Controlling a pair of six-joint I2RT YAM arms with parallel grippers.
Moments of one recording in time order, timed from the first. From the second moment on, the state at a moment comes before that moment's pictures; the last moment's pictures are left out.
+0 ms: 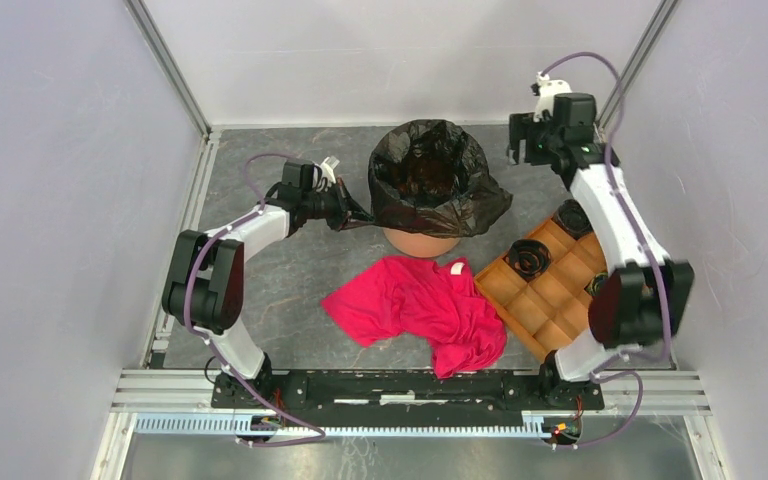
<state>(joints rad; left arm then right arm) -0.26 1.71 1.04 -0.03 0.73 -0.74 0.07 1.68 1.50 -0.45 -0.11 0.00</state>
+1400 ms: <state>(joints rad) -0.26 1.69 1.04 -0.05 0.75 -0.71 0.43 1.10 0.64 -0.01 -0.21 0.17</state>
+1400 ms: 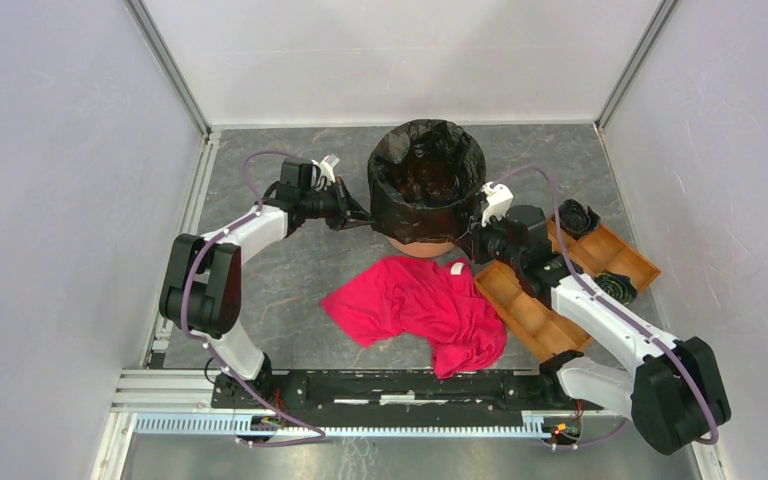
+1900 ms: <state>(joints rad) -0.26 1.69 1.04 -0.05 0.76 -0.71 0.43 1.21 0.55 0.09 -0.18 0.16</state>
